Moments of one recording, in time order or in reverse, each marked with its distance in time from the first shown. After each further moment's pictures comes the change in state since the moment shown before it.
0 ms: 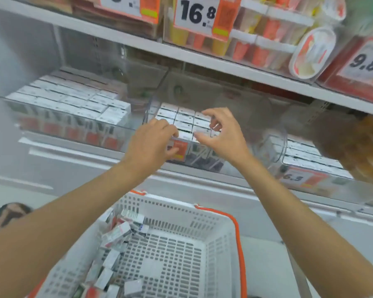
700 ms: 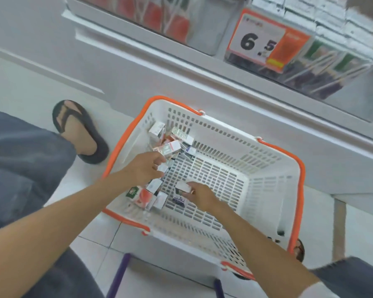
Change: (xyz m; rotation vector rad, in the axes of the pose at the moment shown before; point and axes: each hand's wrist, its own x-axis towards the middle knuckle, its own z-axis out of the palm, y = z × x) left_hand -0.262 -0.108 0.119 -0.592 -0.751 -0.817; right_hand -0.299 0.049 0.274 0.056 -1.152 0.653
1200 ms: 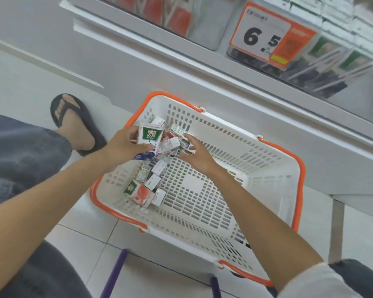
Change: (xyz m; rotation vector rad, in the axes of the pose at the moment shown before) left_hand 0.002 -0.008 -0.044 -0.513 0.187 -0.016; right_hand 0.020 -0.063 -0.075 0.338 0.221 -0.220
